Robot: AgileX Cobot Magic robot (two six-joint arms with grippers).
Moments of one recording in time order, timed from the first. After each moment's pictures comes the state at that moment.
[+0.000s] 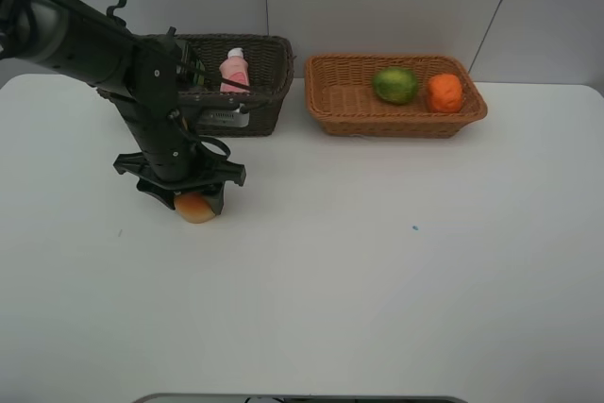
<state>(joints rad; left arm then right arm) -0.47 2.01 -1.06 -0.04 0.59 -0.30 0.07 0.00 -0.52 -0.10 1.06 0.02</state>
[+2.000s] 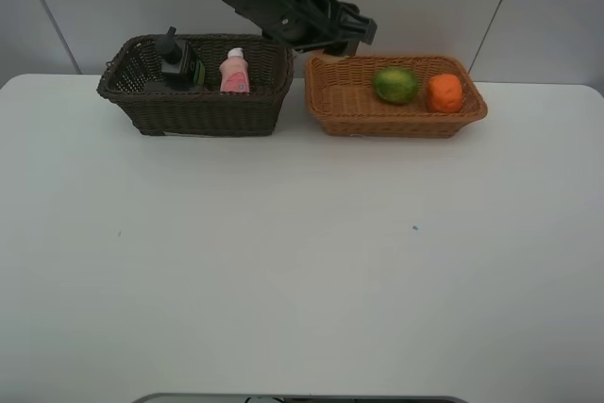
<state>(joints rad) -0.68 1.96 -1.45 0.05 0.21 -0.20 0.07 0.00 -0.52 -0.10 1.06 0.02</state>
